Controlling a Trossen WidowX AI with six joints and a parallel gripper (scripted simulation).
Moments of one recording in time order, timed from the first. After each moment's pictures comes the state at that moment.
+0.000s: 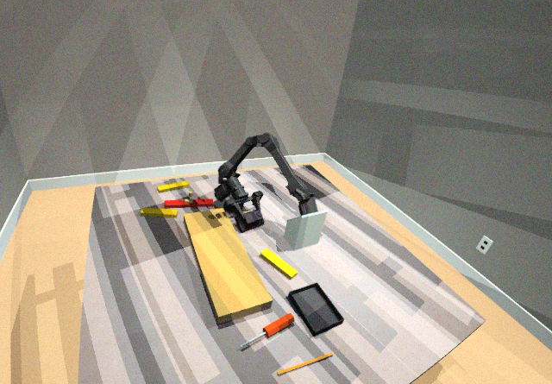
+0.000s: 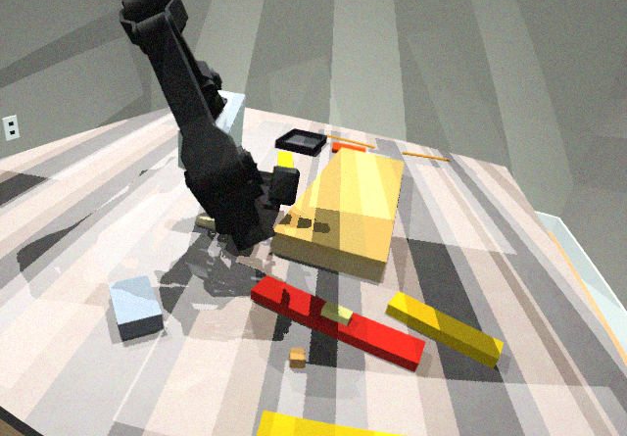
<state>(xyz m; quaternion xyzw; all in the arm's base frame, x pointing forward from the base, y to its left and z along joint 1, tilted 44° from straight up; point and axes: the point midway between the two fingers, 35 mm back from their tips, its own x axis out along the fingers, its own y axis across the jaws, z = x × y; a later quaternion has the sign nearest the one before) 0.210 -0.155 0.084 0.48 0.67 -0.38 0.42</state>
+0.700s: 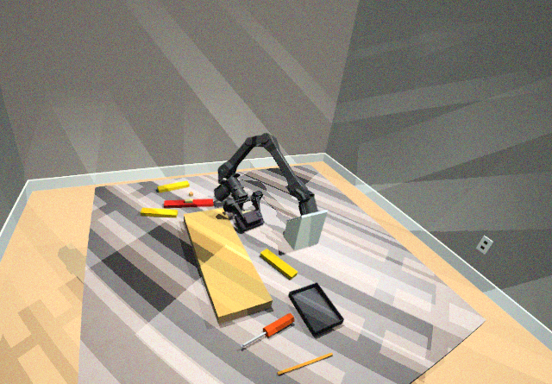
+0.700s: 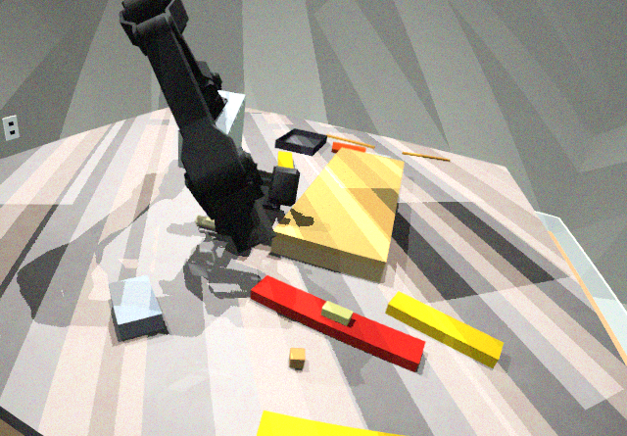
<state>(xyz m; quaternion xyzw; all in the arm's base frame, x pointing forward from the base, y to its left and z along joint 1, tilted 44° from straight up) 0.210 -0.156 0.085 0.47 0.68 -0.38 0.42</state>
